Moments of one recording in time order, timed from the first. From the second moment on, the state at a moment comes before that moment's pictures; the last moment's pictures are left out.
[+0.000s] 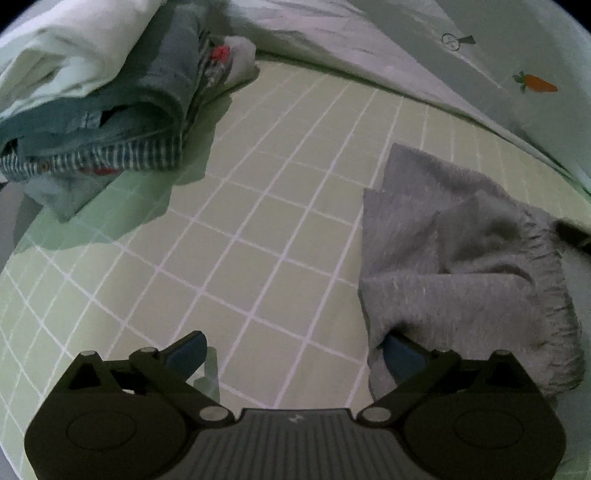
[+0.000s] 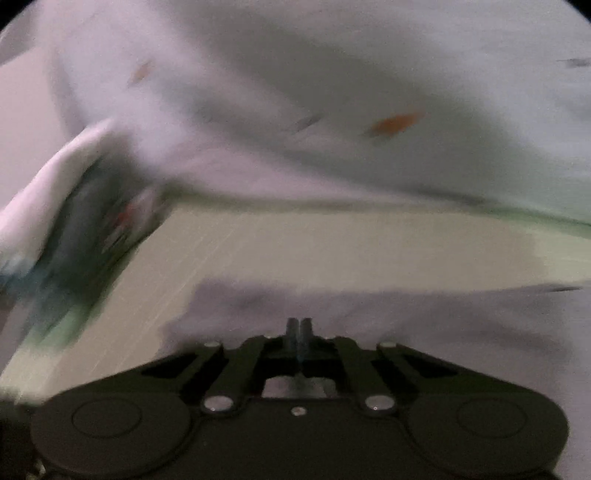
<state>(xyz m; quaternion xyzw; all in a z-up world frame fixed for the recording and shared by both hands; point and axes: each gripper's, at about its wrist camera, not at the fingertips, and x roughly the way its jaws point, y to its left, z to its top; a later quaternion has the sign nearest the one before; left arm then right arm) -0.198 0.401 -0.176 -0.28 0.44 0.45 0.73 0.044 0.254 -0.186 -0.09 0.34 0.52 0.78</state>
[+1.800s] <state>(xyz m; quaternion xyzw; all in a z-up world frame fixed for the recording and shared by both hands) -0.187 0.397 -0.176 -0.26 0.44 0.42 0.75 0.050 0.228 -0.189 -0.05 0.40 0.50 0.77</state>
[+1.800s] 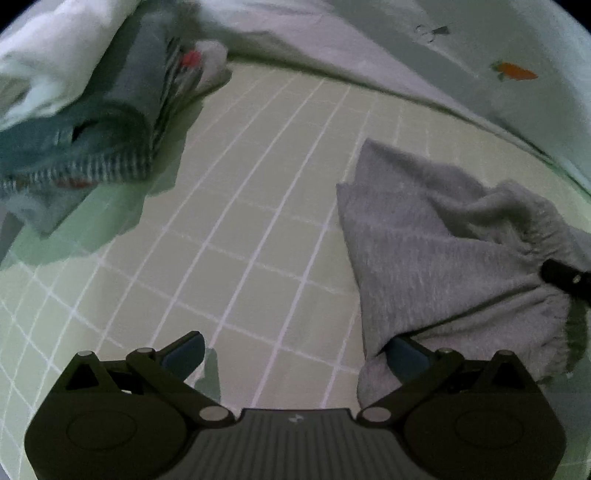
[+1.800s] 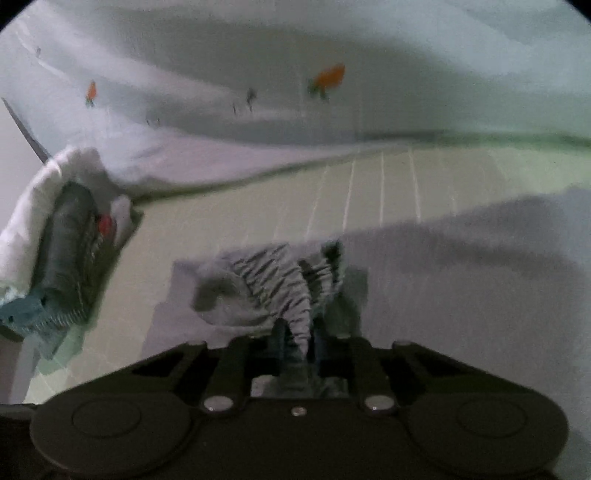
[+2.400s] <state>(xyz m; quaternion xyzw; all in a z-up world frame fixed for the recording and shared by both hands) -0.165 0.357 -0.184 -0.20 0.48 0.37 0.77 0.089 0.171 -0.205 -0.13 0.40 0.36 0.83</state>
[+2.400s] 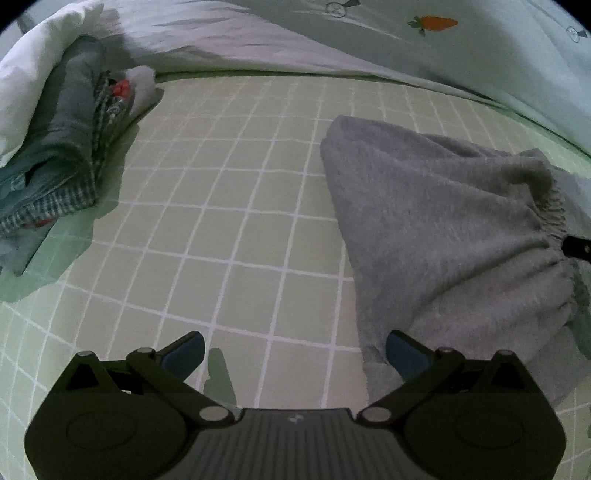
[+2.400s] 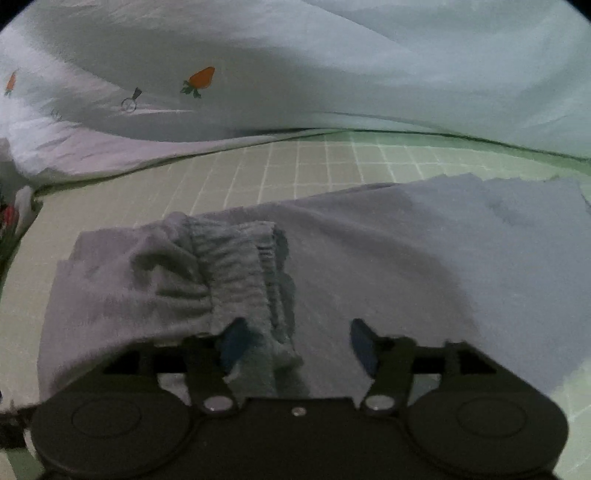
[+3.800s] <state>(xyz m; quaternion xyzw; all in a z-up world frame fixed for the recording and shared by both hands) -0.056 0.202 -0.137 -0.23 0.42 0.38 0.79 0.254 -0.128 -0.254 -0.01 0.40 0.12 0.91</state>
